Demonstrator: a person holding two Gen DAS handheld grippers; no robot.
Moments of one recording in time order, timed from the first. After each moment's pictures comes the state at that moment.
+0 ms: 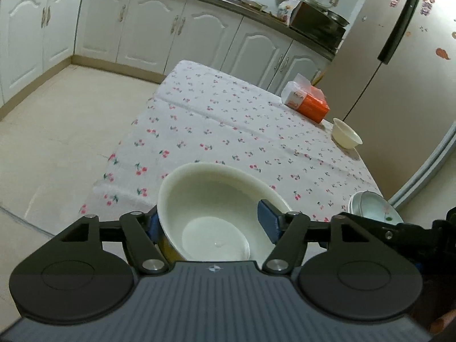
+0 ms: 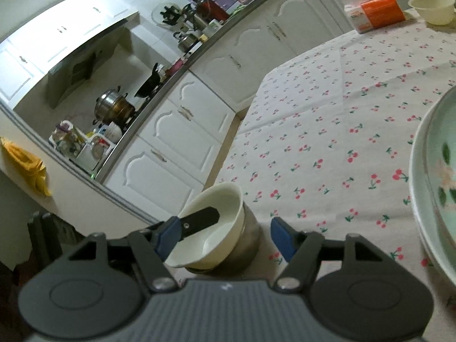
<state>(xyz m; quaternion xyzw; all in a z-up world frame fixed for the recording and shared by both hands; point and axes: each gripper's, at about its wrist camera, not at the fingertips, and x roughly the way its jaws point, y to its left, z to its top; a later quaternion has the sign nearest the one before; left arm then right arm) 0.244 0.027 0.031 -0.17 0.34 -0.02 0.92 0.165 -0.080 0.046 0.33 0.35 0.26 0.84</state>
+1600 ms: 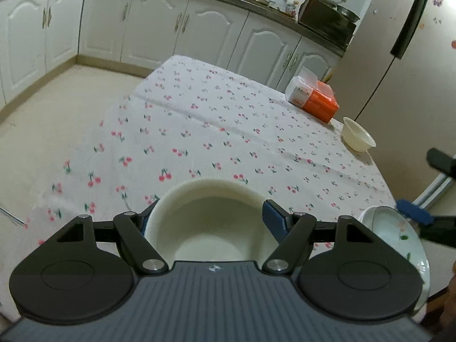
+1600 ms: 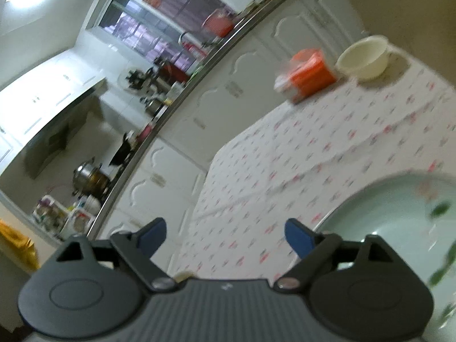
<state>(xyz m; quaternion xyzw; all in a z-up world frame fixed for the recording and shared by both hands) 0.288 -0.024 0.020 -0.16 0.35 0.01 0.92 0.185 -0.203 0.064 0.39 0.28 0.16 0.86</state>
